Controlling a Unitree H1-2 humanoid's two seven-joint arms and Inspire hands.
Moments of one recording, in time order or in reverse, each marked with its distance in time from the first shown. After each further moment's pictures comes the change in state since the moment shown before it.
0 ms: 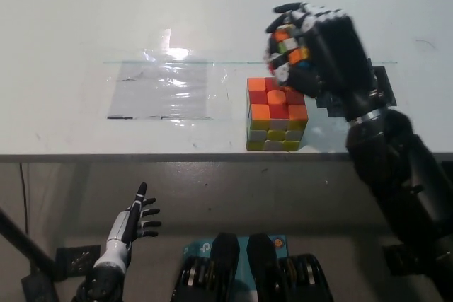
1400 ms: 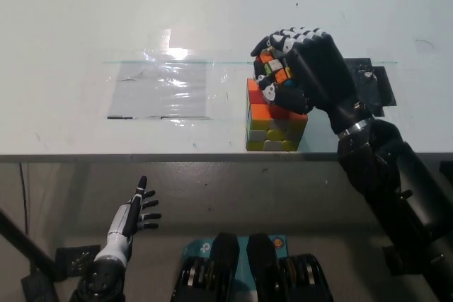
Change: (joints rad) left_arm -0.023 0.000 0.001 -0.002 -0.003 0.001 0.002; right_arm 0.006 -0.003 0.026 0.073 -0.039 -0.049 0.003
